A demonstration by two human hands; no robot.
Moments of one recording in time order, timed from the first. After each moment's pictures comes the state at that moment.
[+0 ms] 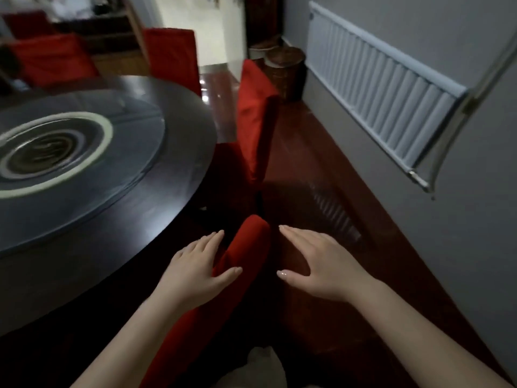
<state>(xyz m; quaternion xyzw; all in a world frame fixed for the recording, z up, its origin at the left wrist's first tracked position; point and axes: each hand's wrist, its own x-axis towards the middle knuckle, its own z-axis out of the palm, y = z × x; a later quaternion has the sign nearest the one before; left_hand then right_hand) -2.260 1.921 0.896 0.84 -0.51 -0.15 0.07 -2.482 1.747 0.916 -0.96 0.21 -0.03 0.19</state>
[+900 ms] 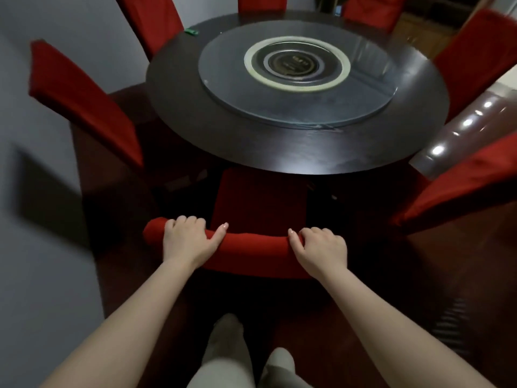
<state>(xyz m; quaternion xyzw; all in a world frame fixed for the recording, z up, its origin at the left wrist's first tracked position) -2.359 1.971 0.817 0.99 0.10 0.00 -0.02 -2.324 1.683 0.833 -0.99 -0.09 0.06 0.04</state>
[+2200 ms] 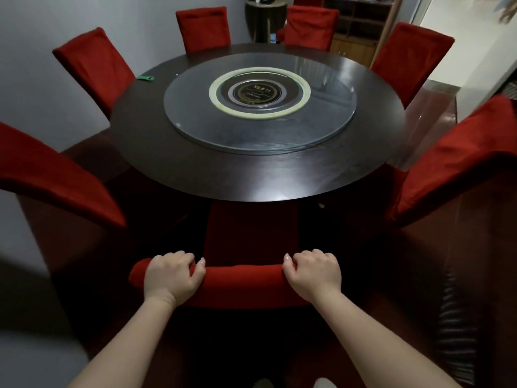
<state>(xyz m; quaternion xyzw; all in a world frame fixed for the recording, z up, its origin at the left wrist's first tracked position) -2.286 2.120 0.808 0.99 -0.09 0.10 0.02 -2.307 1.814 0.823 -1.00 0.02 0.02 0.04</state>
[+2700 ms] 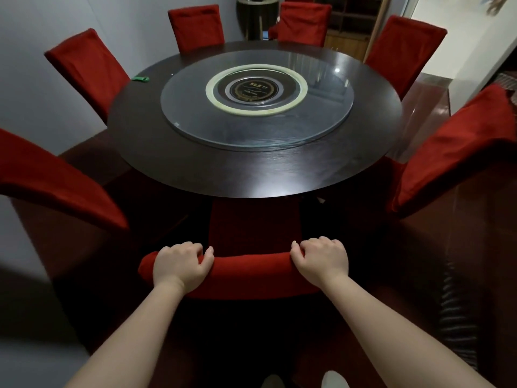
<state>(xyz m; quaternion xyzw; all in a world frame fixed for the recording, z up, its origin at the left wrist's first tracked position) -2.269 2.127 0.813 1.00 -0.07 0.05 0.02 -2.300 1.823 0.829 -1.00 0.04 0.01 0.04</state>
